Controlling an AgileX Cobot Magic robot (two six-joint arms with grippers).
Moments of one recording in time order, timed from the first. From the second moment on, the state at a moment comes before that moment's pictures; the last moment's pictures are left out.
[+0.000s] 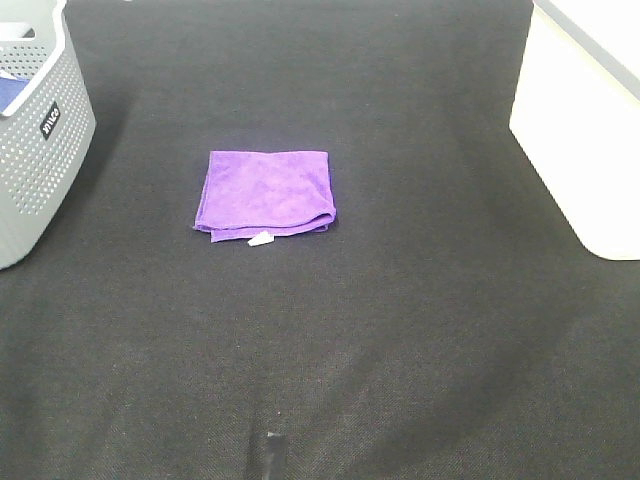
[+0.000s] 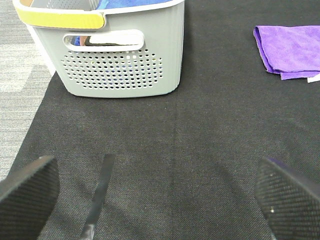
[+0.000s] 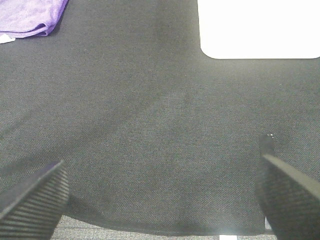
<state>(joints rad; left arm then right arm) -0.01 0.00 -0.50 0.08 1.05 -0.04 0.05 0.00 -0.46 0.01 1.11 -0.03</state>
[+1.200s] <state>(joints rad) -0.01 0.00 -0.50 0.08 1.05 -0.04 0.05 0.00 -0.46 0.01 1.11 -0.03</state>
